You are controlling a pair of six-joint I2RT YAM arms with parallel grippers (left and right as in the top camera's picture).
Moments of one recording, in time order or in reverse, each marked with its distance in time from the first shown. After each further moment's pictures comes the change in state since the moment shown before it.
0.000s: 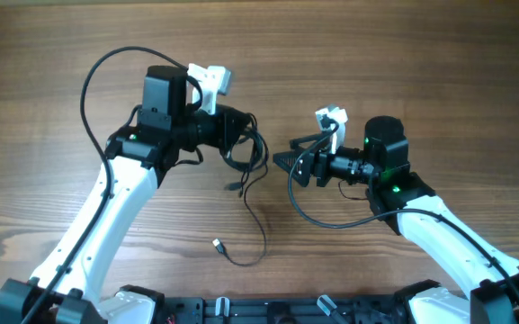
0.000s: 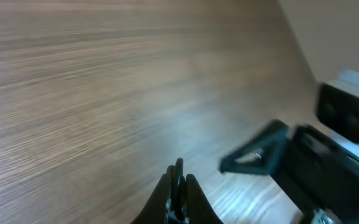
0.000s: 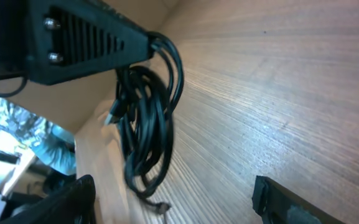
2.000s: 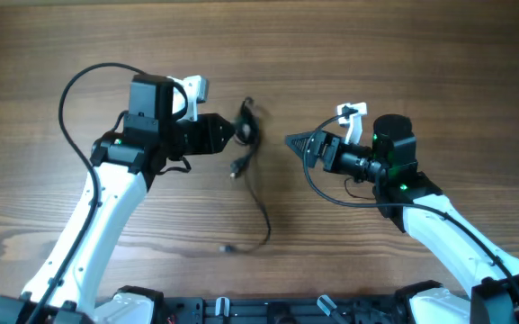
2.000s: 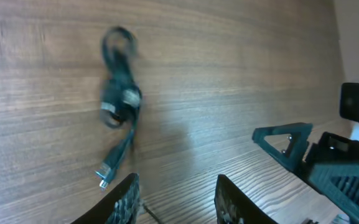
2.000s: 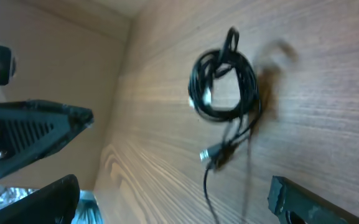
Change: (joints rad) left arm 0.056 -0.040 -0.006 -0.171 -0.129 -0.148; right arm -0.064 0.000 -0.003 -0.080 0.112 0.359
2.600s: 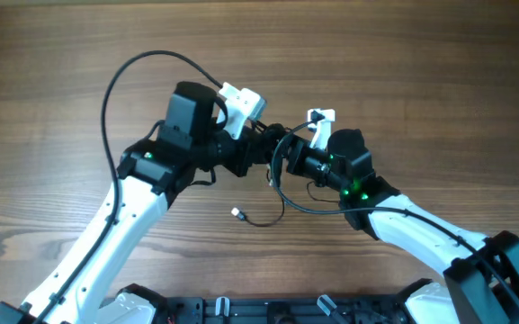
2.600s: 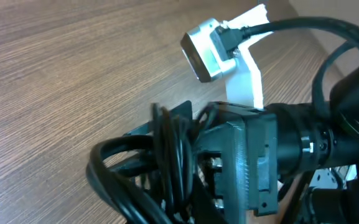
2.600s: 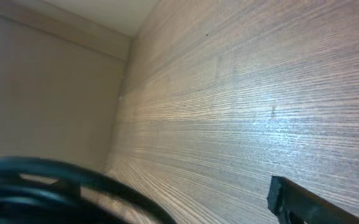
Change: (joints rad) left arm -0.212 -0.045 0.000 0.076 0.064 0.270; right arm 0.264 0.125 -0.011 0.280 0.316 0.213
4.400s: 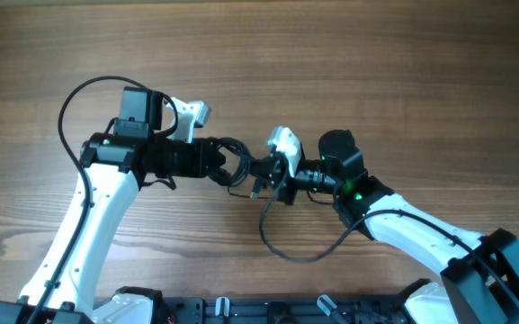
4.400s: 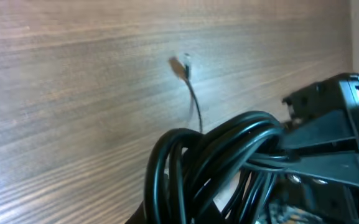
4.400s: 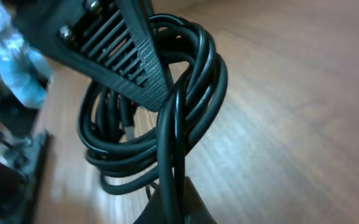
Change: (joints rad) left arm 0.278 0.034 -0.009 -0.331 0.063 -0.011; right arm 0.037 0.013 0.023 -0.035 -0.306 -0.910
